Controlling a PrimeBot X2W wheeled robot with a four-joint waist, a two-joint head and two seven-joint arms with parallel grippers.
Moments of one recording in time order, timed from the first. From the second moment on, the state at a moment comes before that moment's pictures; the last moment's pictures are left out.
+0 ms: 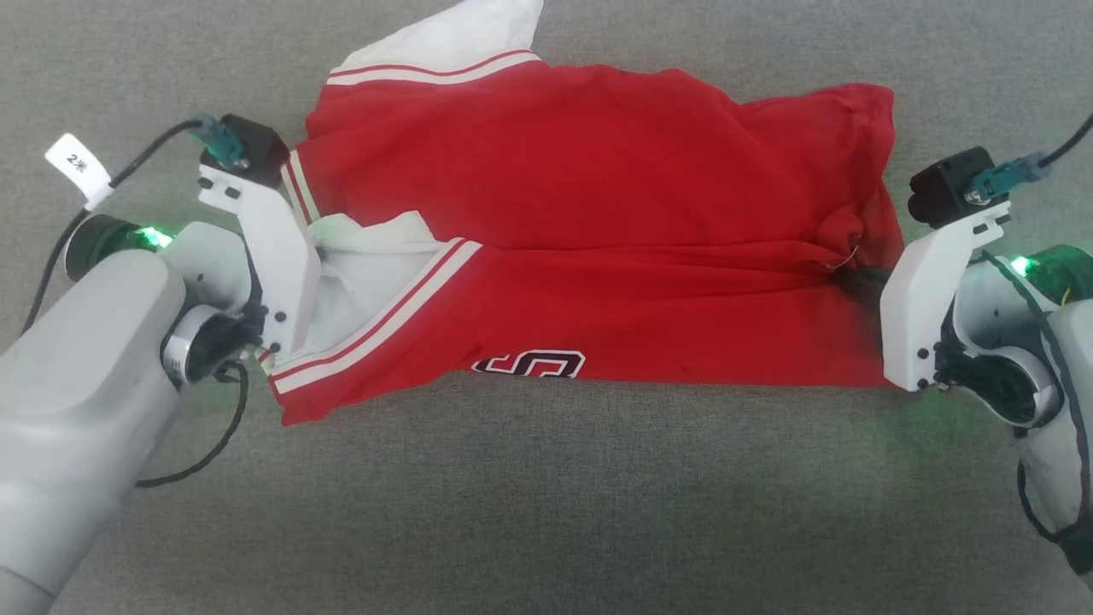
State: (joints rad) left arm -0.93 0.60 -0.83 0.52 -0.89 0.02 0.58; right arm -0.61 -0.46 0.35 0.29 0.67 0.13 0.65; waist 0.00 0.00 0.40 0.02
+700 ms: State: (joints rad) left arm -0.80 0.77 -0.79 0.21 -0.95 0.21 0.70; right arm -0.51 -0.45 0.19 0.16 0.57 0.13 0.29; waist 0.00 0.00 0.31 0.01
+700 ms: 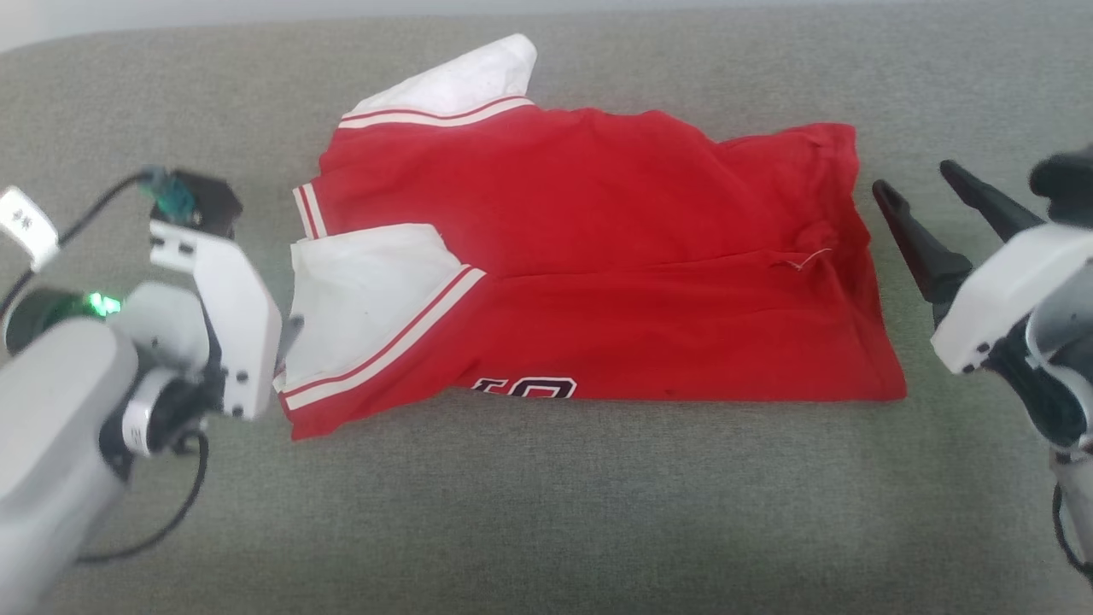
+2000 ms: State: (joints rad) left arm -0.61 0.81 -0.78 0.13 -1.03 0.39 0.73; right arm -0.25 -0.23 0.04 0.03 0.47 0.13 0.44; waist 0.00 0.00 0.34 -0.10
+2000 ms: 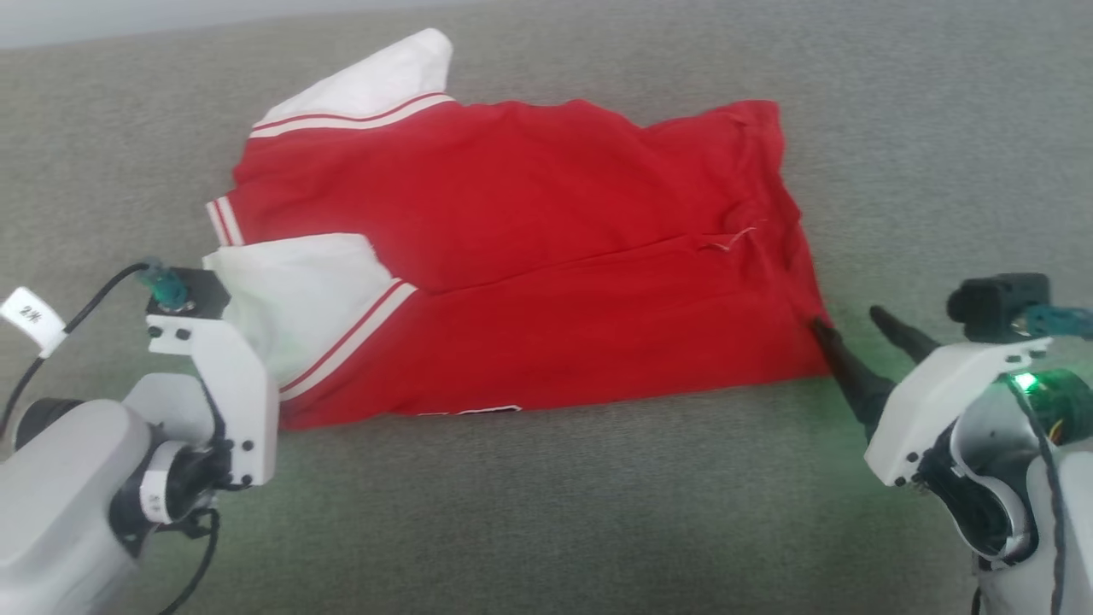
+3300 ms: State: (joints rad) left arm -0.58 0.87 -0.80 -0.12 -1.03 0.47 0.79; right arm -0.22 -0.37 0.00 -0.12 0.52 0.13 1.05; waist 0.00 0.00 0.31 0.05
